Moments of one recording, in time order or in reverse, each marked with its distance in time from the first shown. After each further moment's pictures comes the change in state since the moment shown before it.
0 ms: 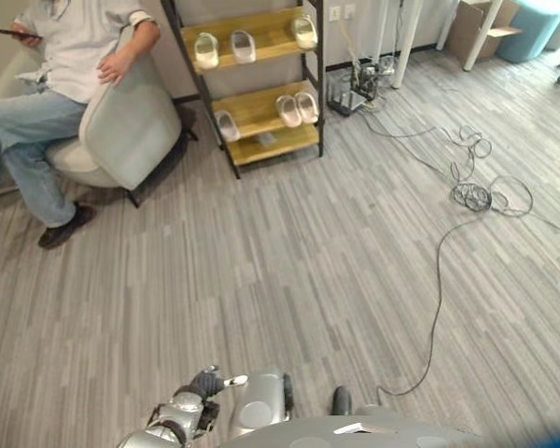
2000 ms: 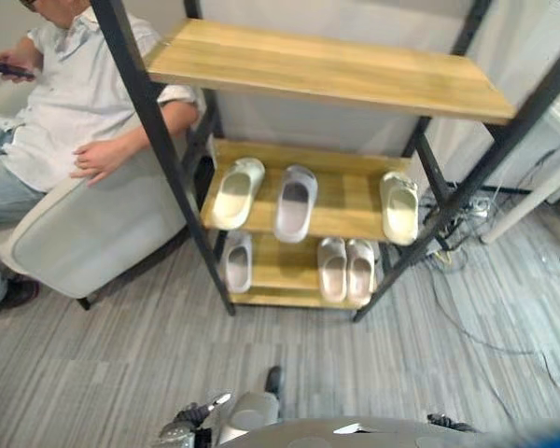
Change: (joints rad) left arm 0.065 -0.024 0.181 0.087 -0.179 0.007 0.088; right arm -0.053 0.085 0.151 0.011 -0.226 -0.001 -0.048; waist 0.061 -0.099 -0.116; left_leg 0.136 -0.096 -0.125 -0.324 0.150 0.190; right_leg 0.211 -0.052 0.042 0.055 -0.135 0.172
